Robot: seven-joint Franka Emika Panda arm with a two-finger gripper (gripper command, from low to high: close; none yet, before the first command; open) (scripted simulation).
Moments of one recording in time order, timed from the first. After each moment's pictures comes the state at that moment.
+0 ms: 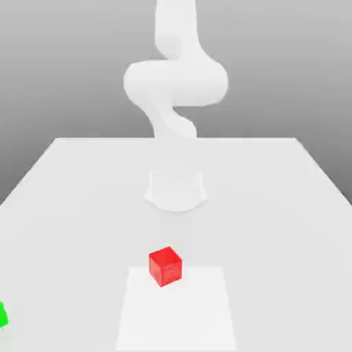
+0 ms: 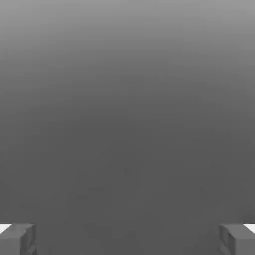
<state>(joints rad) 0.01 -0.74 -0.01 -2.37 -0.02 2.35 0.76</state>
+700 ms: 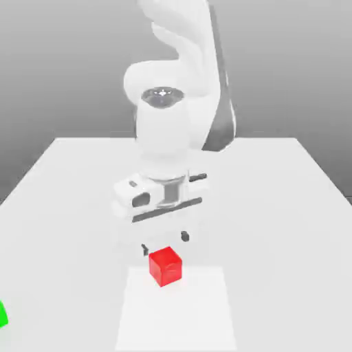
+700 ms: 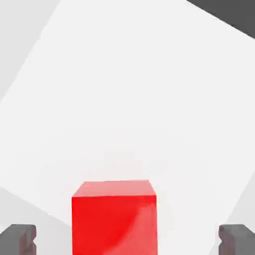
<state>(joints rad) 0.08 0.05 -0.13 -2.92 0.05 2.98 0.15</state>
